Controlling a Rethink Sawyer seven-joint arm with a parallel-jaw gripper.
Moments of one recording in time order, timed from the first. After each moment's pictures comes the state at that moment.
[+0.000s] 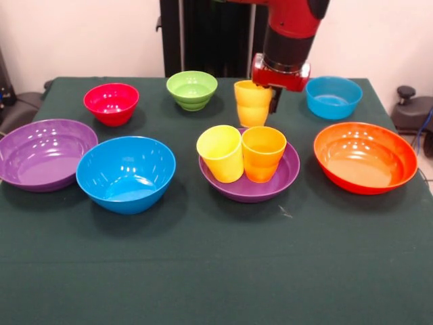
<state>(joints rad) -0.04 -0.51 -0.07 1.90 -0.11 0.29 1.96</state>
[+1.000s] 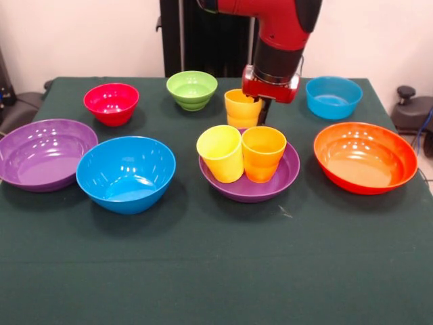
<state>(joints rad) -0.03 -0.45 -0.11 1.88 -0.11 0.22 1.96</state>
